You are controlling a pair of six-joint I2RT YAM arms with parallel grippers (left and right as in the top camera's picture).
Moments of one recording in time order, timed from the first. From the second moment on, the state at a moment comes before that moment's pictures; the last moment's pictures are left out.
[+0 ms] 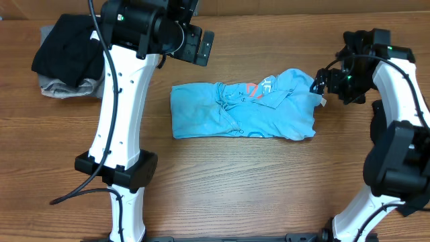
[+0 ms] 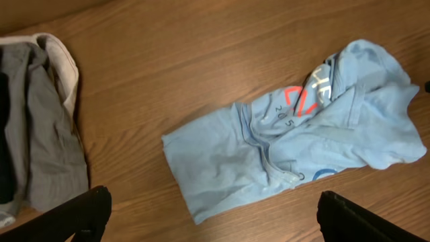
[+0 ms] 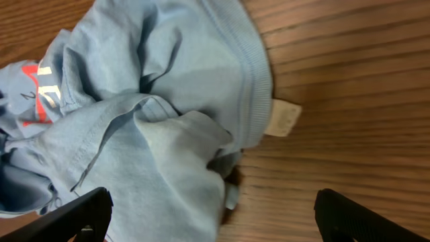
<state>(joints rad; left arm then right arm) -0.35 2.15 2.80 -1.69 0.02 -0.05 -0.20 2.00 1.64 -1.09 -0.31 -0.06</state>
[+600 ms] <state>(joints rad) -0.35 2.15 2.75 -1.68 0.02 -0.05 -0.20 2.06 1.64 -1.08 -0.39 -0.06</state>
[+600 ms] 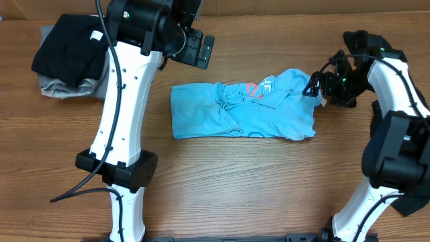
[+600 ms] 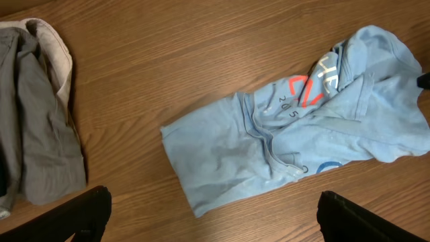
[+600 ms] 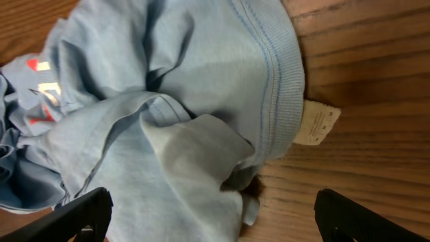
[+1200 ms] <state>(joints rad) -0.35 2.15 2.75 -1.68 0.02 -0.05 -0.20 2.08 1.63 -1.07 -0.39 -0.06</state>
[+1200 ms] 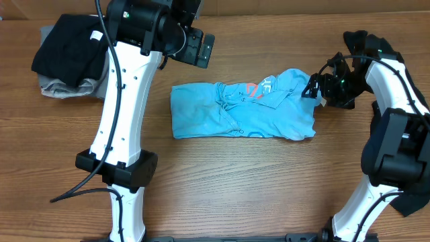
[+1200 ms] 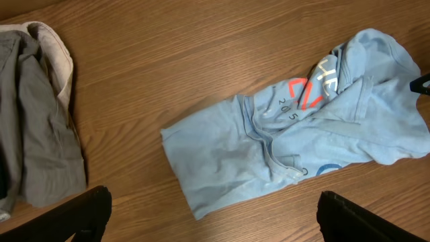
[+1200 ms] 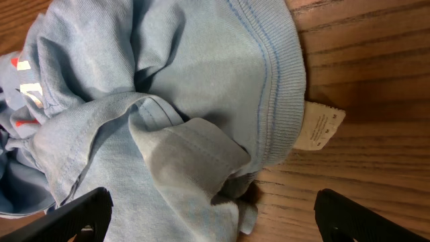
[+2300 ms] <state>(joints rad) -0.35 2.15 2.75 -1.67 0.00 -0.05 -0.20 2.08 1.40 -0.79 -0.52 0.08</state>
